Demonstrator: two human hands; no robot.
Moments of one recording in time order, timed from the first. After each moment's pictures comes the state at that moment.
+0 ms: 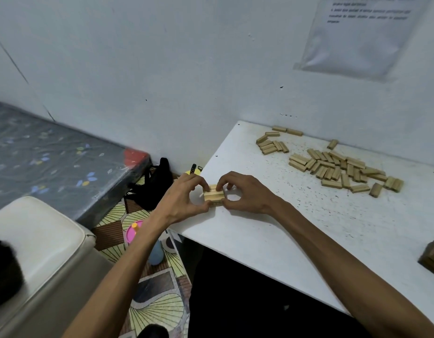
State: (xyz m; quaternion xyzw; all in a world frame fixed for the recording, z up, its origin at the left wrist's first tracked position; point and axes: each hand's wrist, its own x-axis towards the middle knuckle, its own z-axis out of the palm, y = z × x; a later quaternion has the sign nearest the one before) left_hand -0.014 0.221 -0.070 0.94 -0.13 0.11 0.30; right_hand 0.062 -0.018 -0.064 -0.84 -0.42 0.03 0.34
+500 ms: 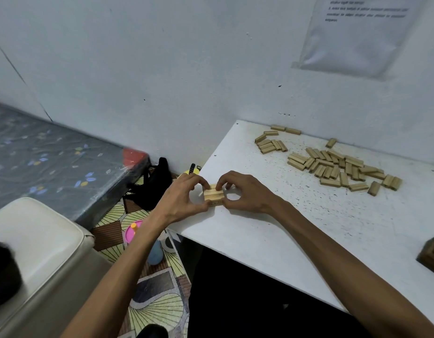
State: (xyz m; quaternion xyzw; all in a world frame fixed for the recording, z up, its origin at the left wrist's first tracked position) left_hand -0.012 0.221 -0.072 0.94 -0.13 0.11 0.30; right_hand 0.062 -0.020 -0.067 -0.84 -0.42 0.03 0.34
